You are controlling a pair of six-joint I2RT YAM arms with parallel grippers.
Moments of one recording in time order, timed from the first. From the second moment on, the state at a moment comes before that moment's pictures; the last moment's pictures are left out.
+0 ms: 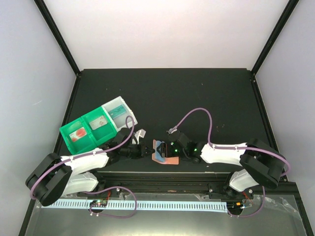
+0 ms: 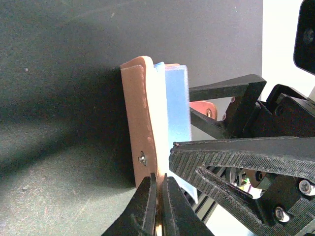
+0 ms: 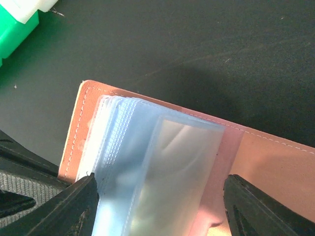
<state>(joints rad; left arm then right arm) -0.67 1.17 0.32 0.16 0.54 -0.92 1.01 1.45 0.59 0.07 -0.03 0.85</state>
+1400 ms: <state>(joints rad) -0.67 1.14 0.31 0.15 0.52 -0.92 1.01 1.32 0.63 -0.09 0.00 0.78</state>
